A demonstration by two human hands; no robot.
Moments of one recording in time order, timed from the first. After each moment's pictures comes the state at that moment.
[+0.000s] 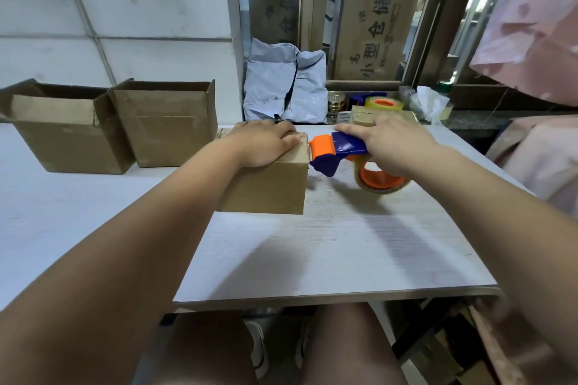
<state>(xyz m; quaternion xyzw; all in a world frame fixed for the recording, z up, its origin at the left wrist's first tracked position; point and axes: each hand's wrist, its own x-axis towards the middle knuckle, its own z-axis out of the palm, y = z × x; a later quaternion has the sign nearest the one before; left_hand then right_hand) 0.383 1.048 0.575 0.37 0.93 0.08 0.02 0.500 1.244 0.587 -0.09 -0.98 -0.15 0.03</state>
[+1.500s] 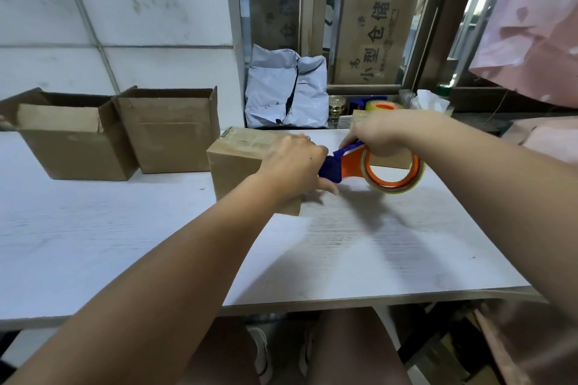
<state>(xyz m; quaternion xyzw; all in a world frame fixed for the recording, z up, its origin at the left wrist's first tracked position) 0.424 1.081 0.556 0.46 0.86 -0.05 -0.21 0.471 1.237 0.619 -0.02 -0.97 -0.17 -0.15</state>
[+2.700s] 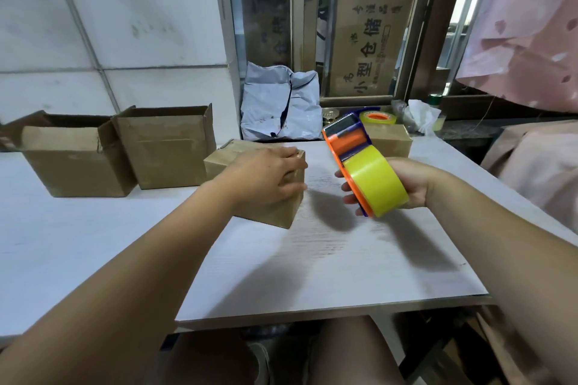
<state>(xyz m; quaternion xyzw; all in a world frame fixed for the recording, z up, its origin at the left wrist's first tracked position) 0.417 1.039 0.568 0.49 0.86 0.02 -0.13 0.515 1.273 0.555 -0.13 -0.67 0.72 -0.12</state>
